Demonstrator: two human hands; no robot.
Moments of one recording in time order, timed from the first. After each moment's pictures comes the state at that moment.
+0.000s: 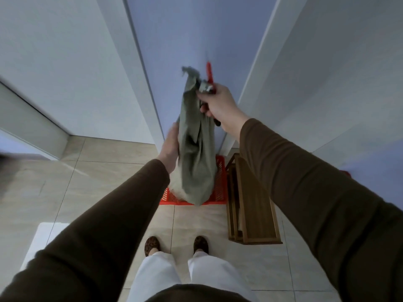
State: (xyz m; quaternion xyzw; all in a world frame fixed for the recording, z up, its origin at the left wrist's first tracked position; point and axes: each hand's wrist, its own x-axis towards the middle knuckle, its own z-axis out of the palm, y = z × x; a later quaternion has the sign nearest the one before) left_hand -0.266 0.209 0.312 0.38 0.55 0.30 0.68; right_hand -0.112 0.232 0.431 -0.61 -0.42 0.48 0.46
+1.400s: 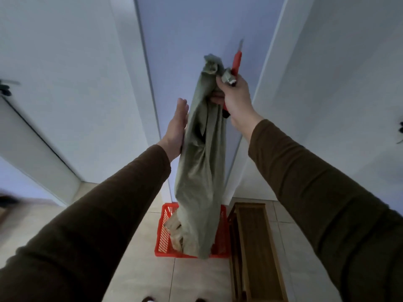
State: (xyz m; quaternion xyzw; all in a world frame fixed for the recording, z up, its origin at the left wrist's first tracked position) left_hand -0.249 0.268 0.527 0.46 0.37 0.42 0.68; right_hand -0.090 0.279 0.591 -0.47 -0.44 0.42 0.64
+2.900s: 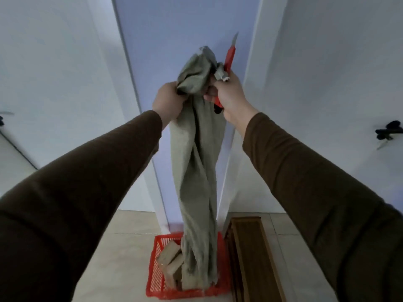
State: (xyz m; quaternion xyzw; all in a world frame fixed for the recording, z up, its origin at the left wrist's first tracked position) left_hand -0.223 0.317 0.646 0.71 0.51 0.42 0.26; right_hand -0.073 0.263 0.673 -0.48 -0.44 0.40 0.64
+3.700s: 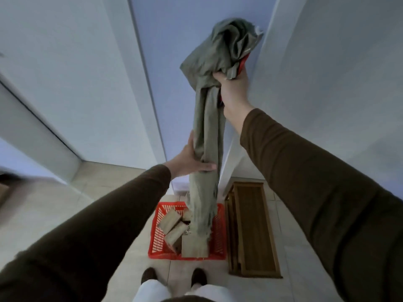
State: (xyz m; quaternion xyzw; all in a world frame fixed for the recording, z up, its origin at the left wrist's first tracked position) left_hand -0.239 0.205 0.416 0.64 0.49 0.16 0.57; right_hand -0.089 0.255 0.555 -0.57 -0.38 0.36 0.64
